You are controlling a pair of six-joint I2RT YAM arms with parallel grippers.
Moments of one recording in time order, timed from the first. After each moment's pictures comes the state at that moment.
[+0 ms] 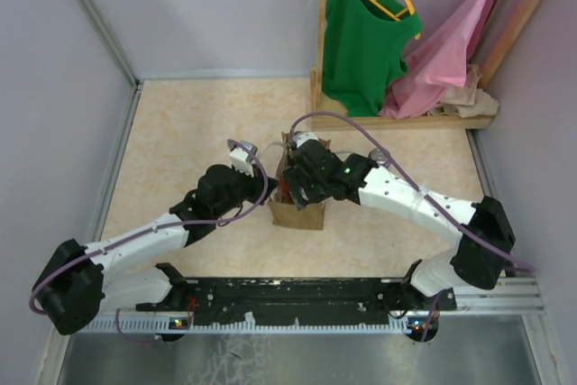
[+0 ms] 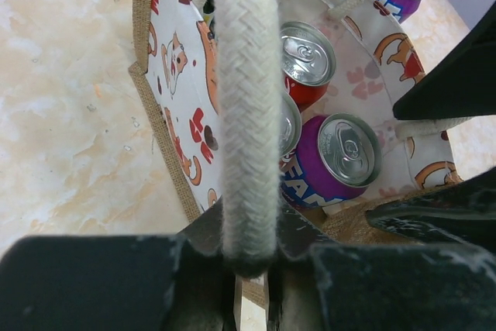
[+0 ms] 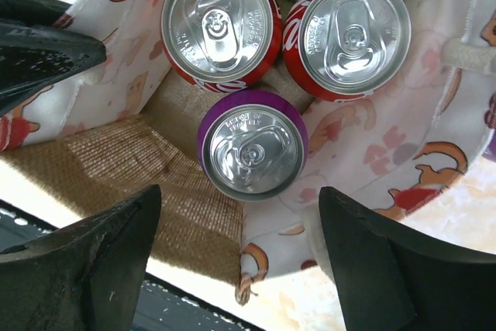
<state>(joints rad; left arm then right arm) -0.76 1.12 0.52 0.32 -0.01 -0.38 0.93 1.41 1.19 -0.73 0.23 0.34</state>
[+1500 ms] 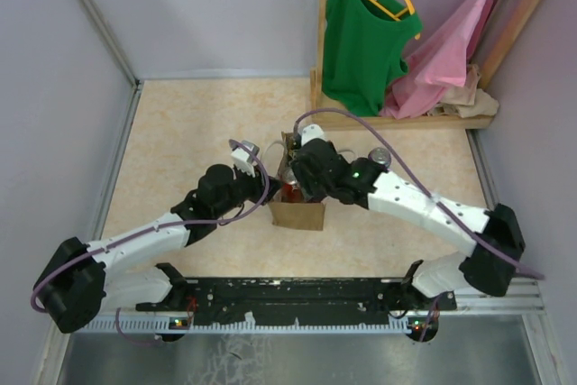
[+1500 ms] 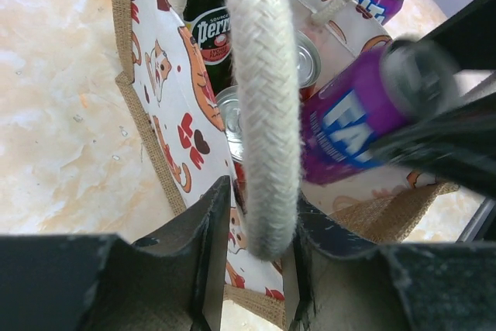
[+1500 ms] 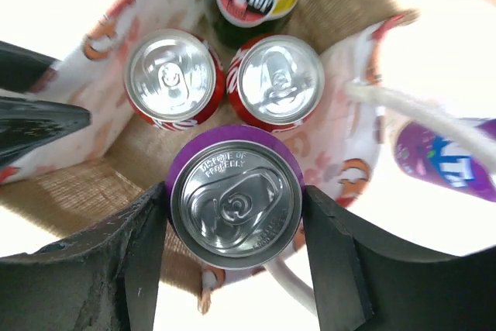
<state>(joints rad) -0.76 1.13 0.52 0.36 0.02 -0.38 0.94 1.39 1.15 -0.64 0.39 0.27</state>
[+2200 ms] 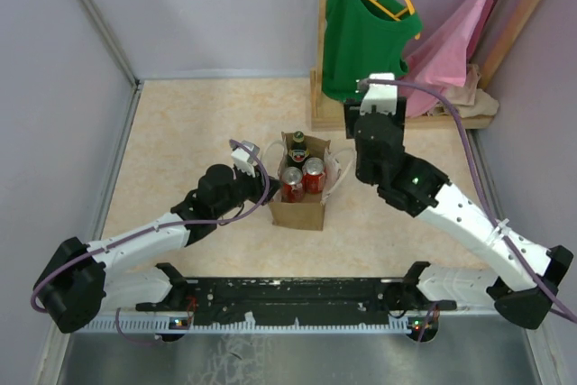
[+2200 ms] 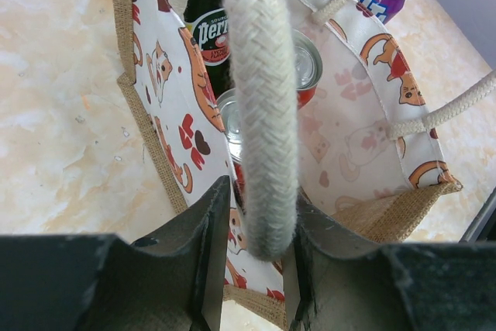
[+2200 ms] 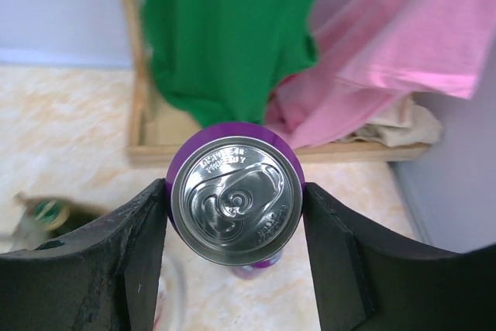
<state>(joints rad) -0.76 1.13 0.52 0.36 0.02 -0.37 0.91 1.10 1.24 -0.31 1.00 -0.01</state>
